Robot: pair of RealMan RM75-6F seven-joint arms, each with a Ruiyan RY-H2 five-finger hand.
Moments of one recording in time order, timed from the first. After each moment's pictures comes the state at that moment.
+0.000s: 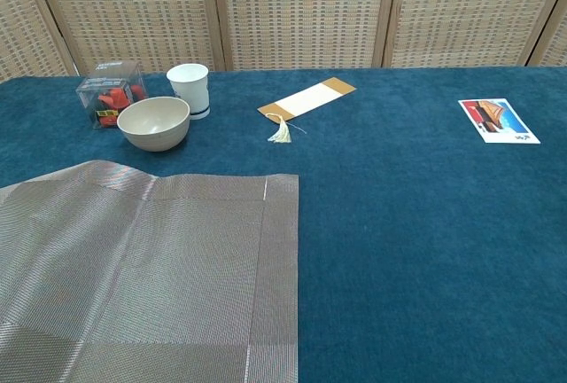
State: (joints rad) left arm -0.22 -0.95 0.08 -1.85 1.56 1.59 0.07; right arm 0.14 -1.17 0.01 -1.50 -1.65 1.42 -0.09
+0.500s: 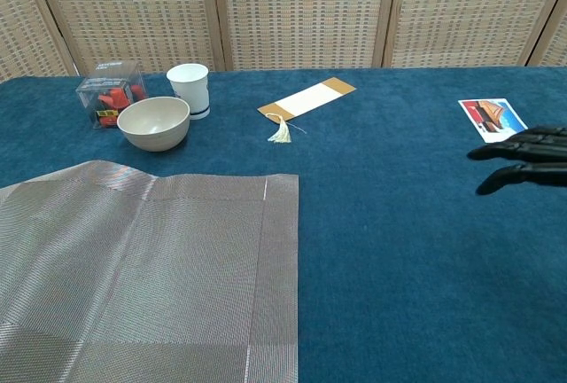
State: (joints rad) left arm -0.23 -1.06 0.01 -1.87 1.48 1.51 0.26; right arm 0.44 -1.18 -0.07 -1.49 -1.95 1.17 0.05
